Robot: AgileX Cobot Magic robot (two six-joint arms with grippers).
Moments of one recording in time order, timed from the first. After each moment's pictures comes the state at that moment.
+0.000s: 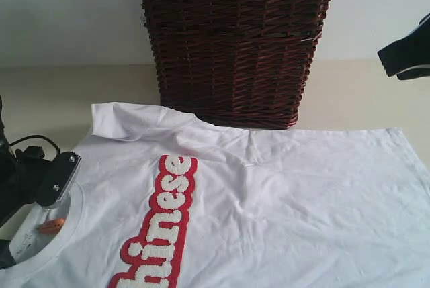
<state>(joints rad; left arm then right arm) -0.23 1.81 -0.86 0.04 0.72 1.44 0.39 1.10 -1.06 -0.06 0.95 0.03</state>
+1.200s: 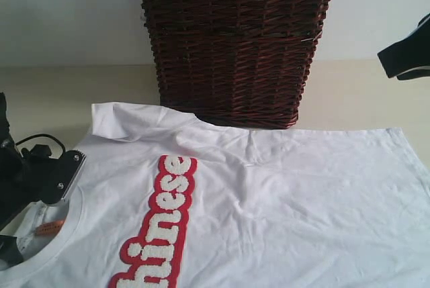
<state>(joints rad) -0.22 1.84 -0.88 0.02 0.70 1.48 0.39 1.10 -1.06 -0.05 0.95 0.01</state>
